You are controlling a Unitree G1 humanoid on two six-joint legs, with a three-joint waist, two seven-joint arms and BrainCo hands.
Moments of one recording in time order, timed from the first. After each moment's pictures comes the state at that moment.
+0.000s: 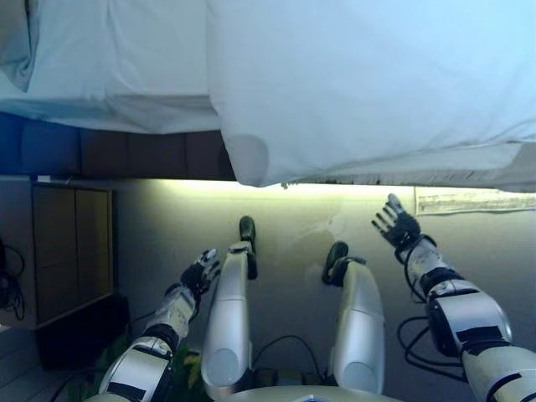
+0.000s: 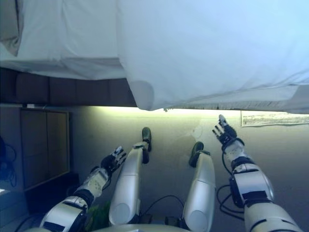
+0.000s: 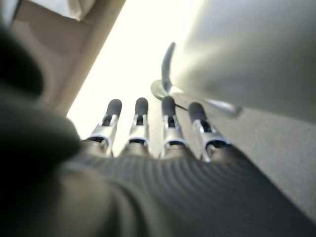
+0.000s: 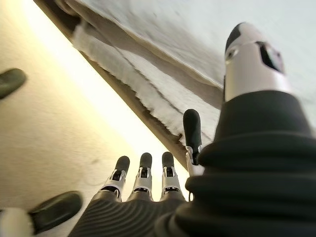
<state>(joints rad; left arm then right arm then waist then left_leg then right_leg) -0.36 0.26 -0.24 1.10 -0.98 -0.10 -0.24 -0.74 -0.51 0.09 1.29 1.17 0.04 0.17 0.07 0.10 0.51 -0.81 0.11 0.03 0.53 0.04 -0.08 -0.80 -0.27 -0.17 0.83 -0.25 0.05</state>
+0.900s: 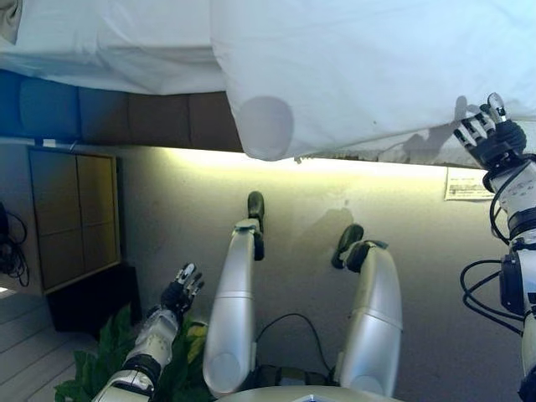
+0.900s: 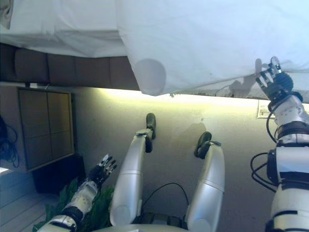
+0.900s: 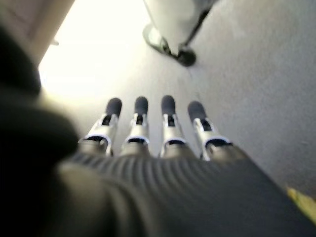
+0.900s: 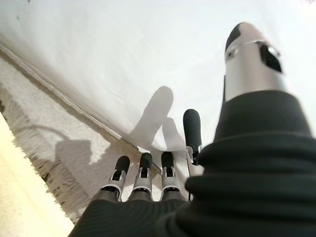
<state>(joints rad) -0.12 0.33 -0.18 0.99 -1.08 -0.15 -0.31 -1.02 -0.86 0.09 1.24 1.15 0.14 0.23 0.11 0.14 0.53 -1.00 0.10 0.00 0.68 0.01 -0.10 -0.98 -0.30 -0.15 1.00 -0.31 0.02</state>
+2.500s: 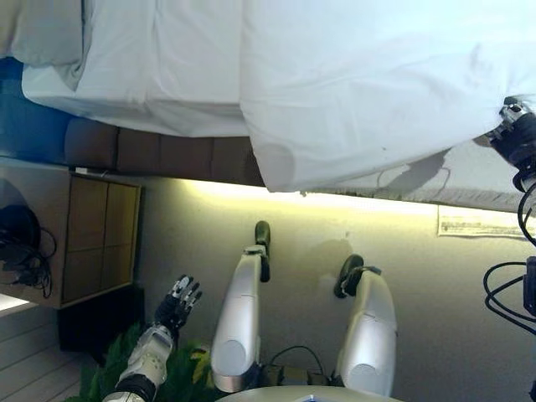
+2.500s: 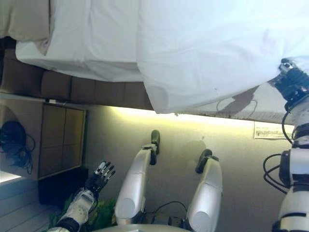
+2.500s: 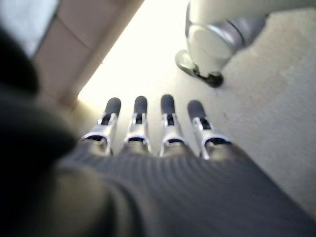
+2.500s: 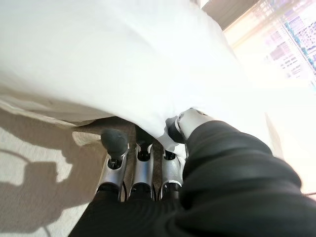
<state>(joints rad) -0.04 0.33 -0.17 0.92 -1.07 -0.16 -0.37 -0.99 -0.92 0.09 1.24 1.09 0.16 0.37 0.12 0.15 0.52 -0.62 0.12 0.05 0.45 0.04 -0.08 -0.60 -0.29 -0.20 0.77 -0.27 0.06</state>
